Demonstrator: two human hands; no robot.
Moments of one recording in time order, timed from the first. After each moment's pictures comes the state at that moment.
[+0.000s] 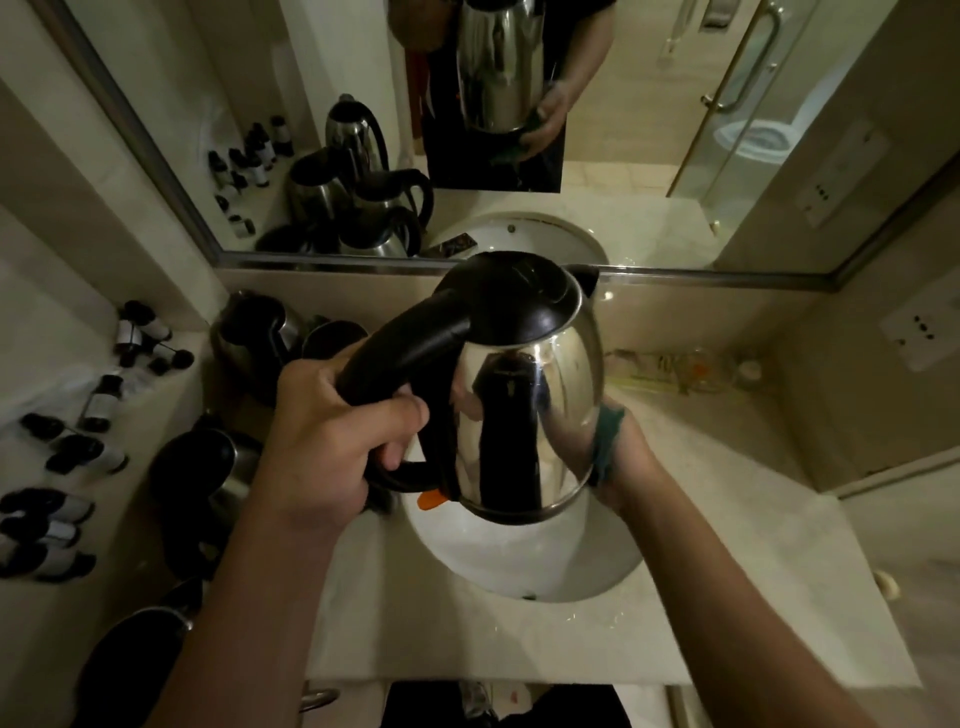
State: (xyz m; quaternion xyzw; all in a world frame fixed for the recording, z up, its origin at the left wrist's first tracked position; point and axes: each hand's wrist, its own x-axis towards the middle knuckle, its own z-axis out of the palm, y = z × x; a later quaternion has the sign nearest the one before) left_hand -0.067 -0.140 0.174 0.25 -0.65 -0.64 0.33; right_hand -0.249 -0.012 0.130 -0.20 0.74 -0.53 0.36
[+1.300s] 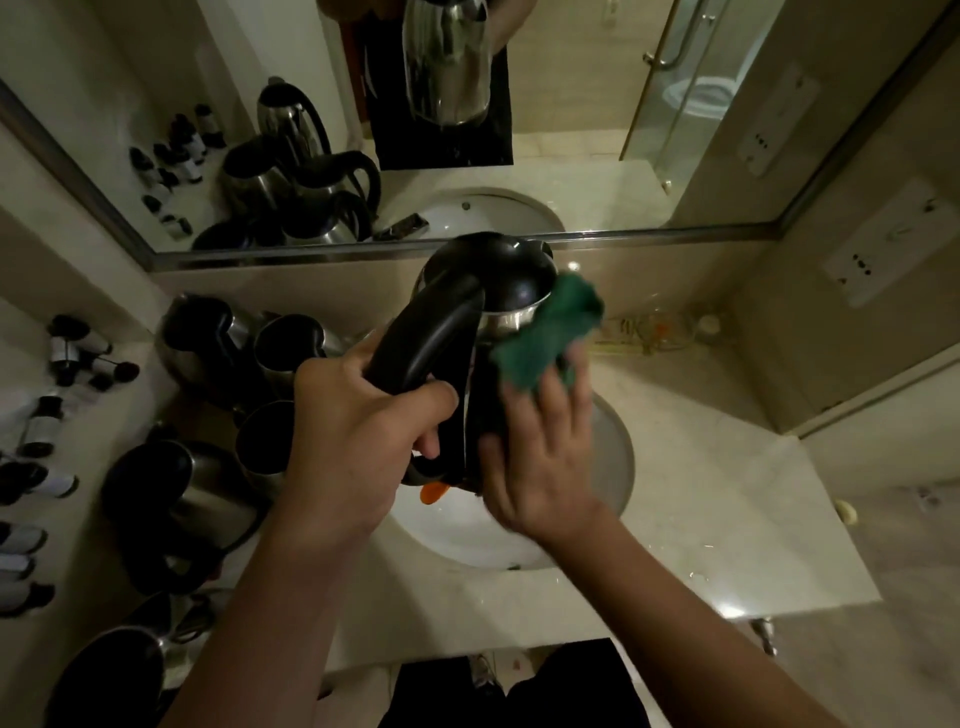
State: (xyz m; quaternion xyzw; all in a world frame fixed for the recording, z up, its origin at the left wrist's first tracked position) left_hand -0.098 -0.096 0.185 0.30 -0.69 -0.59 0.30; right_hand -0.213 0.006 0.069 -0.55 0.69 -0.39 -0.28
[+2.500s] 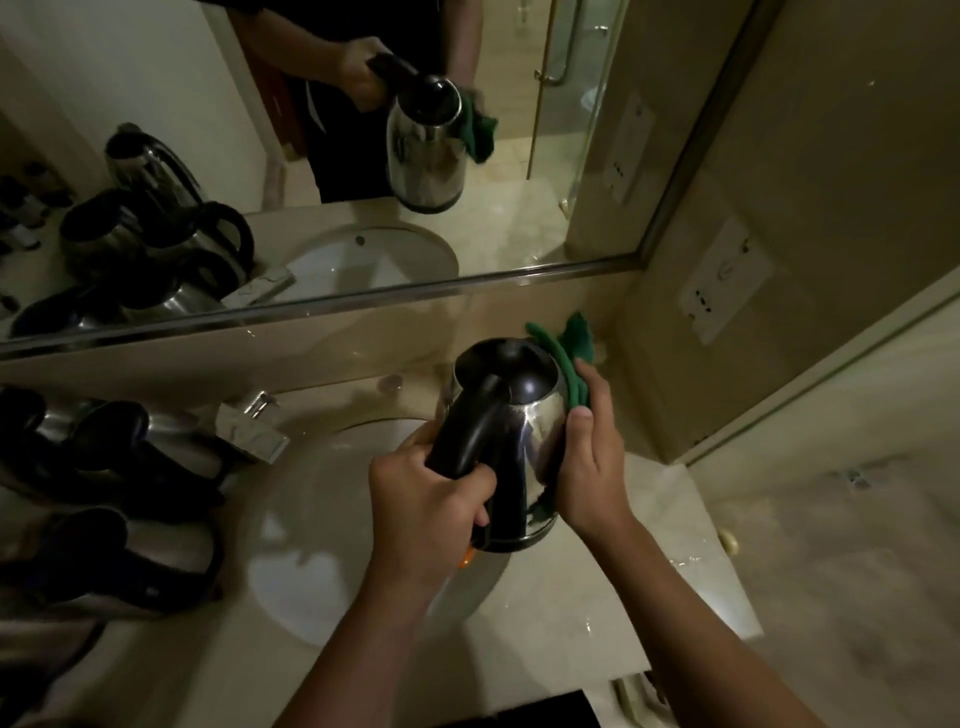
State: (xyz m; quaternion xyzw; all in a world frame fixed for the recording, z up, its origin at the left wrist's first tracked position) left_hand -0.290 0.036 0.132 0.34 -0.68 -0.61 0.24; right_hand -0.416 0.138 0.071 -0.20 0.77 -0.60 0.08
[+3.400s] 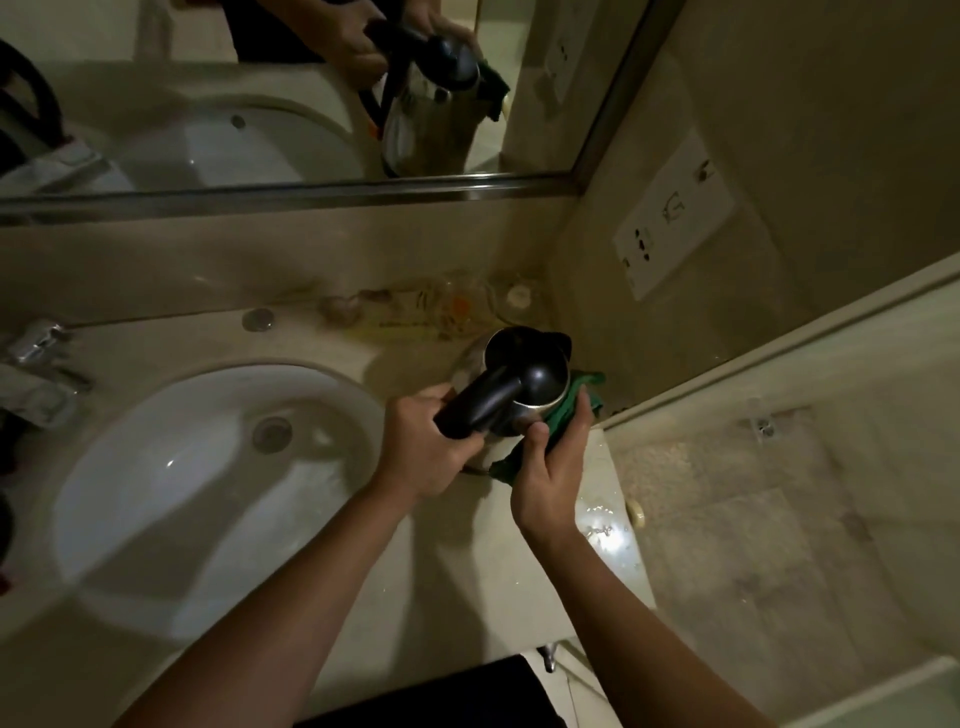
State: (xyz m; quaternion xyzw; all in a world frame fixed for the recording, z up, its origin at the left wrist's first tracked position) left_hand -0.429 0.073 -0.037 0.27 -0.79 -0.53 0.13; right_hand -0.478 0.214 -0.052 -0.04 0.84 -0.54 0.08
